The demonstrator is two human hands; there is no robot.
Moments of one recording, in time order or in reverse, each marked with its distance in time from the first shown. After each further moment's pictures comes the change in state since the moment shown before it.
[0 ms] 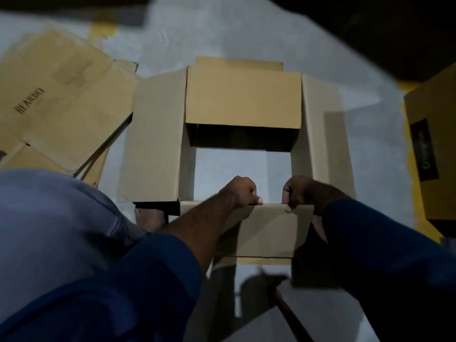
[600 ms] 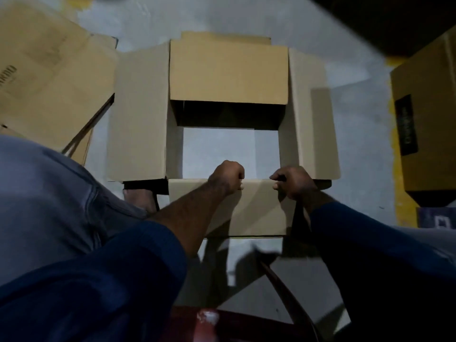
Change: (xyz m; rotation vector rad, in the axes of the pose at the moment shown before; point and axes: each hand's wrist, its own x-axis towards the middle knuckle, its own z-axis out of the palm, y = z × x) left_hand -0.019 0.000 0.026 0.088 0.105 0.004; right_hand -0.022 0.025 0.067 0.316 0.405 -0.063
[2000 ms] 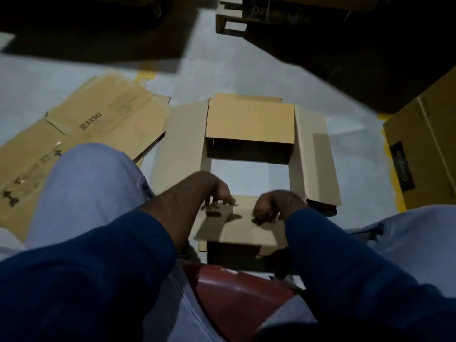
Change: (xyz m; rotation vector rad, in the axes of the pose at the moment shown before) left_hand -0.122 0.004 -0.120 0.166 -0.623 -0.307; right_hand -0.090 -0.154 -0.017 -0.270 -0.679 0.225
